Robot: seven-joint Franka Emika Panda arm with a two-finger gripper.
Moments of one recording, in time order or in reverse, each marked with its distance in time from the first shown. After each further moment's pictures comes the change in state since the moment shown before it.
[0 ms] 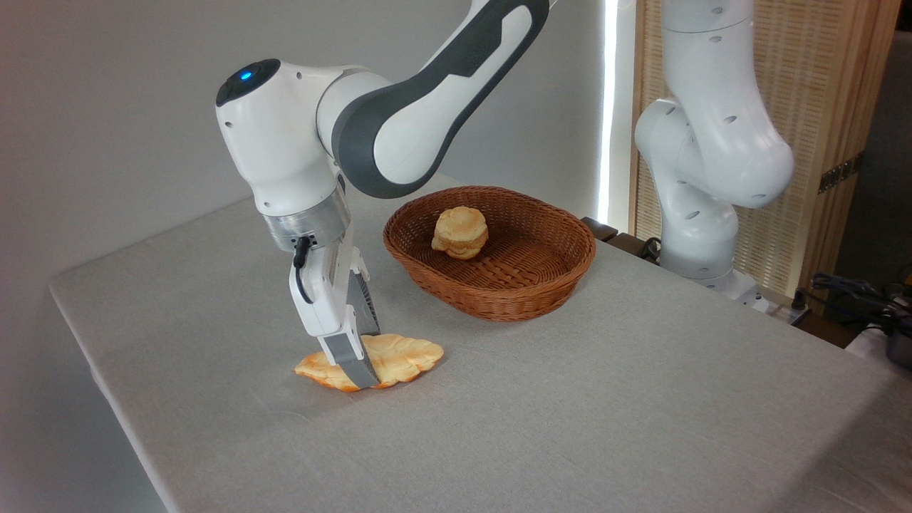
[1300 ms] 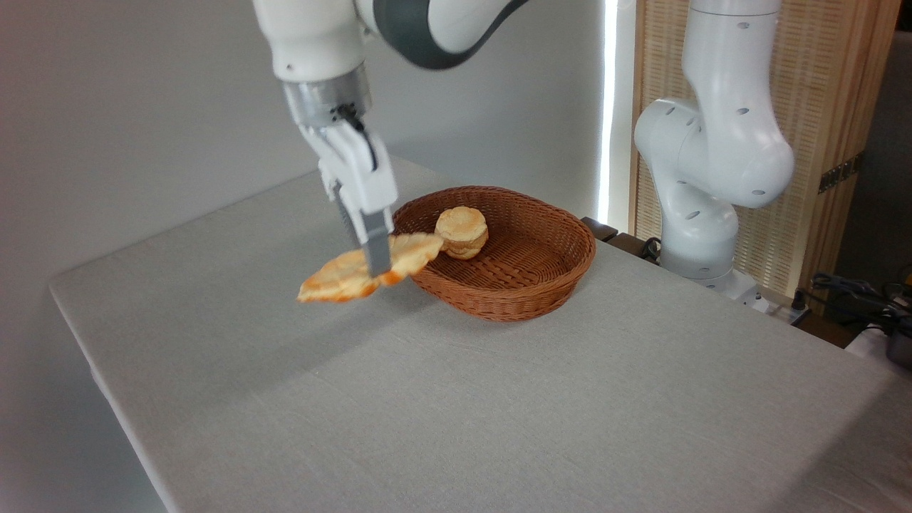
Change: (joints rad) arm 0.011 -0.248 0.007 0.019 -0.101 -0.201 -0.404
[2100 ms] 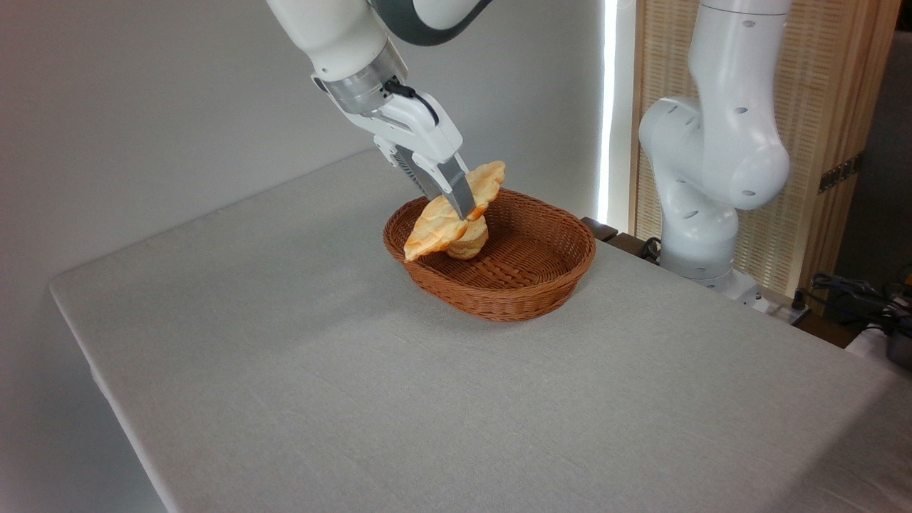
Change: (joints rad) arm -0.112 -0.060 -0.015 -0.063 -0.018 -0.358 -0.327
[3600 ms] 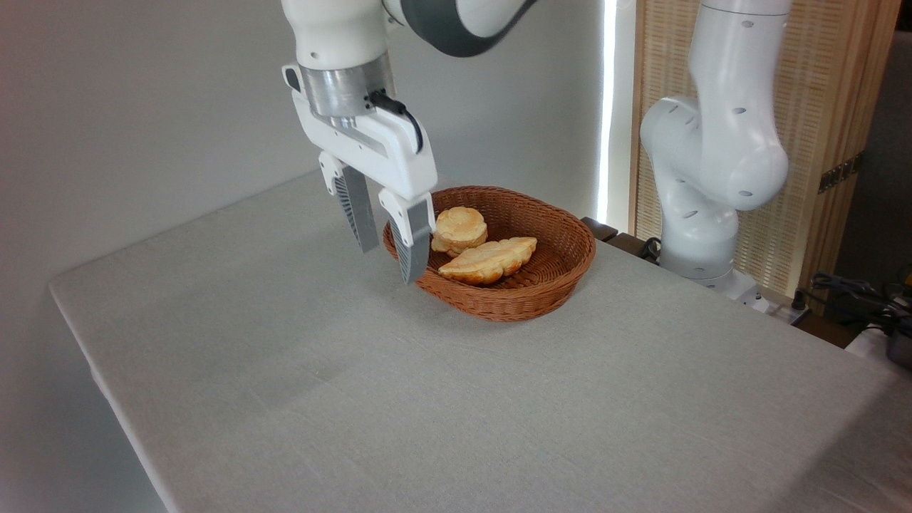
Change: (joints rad) arm -0.027 0.003 0.180 0.006 0.076 0.381 0.140
